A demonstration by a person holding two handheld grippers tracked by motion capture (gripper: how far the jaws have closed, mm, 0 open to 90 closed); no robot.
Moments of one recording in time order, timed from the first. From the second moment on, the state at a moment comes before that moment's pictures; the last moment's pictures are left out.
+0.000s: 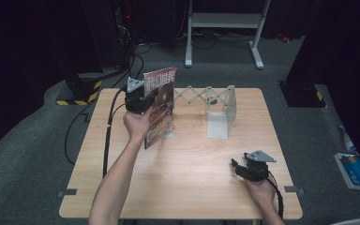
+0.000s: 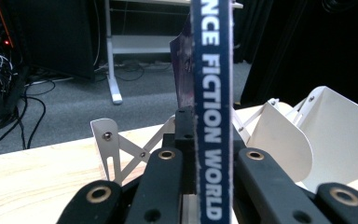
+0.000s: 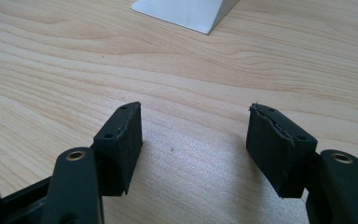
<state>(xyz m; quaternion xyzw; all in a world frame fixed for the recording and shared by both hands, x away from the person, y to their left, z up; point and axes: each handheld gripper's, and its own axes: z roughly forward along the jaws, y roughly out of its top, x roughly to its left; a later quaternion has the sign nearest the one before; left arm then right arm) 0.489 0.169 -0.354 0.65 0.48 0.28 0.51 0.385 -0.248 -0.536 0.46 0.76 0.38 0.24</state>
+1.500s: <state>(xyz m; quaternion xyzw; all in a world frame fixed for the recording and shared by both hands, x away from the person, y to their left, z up) 0.491 0.170 -0.350 0.71 0.52 0.23 0.41 0.385 -0.248 -0.536 0.46 0.77 0.38 0.24</state>
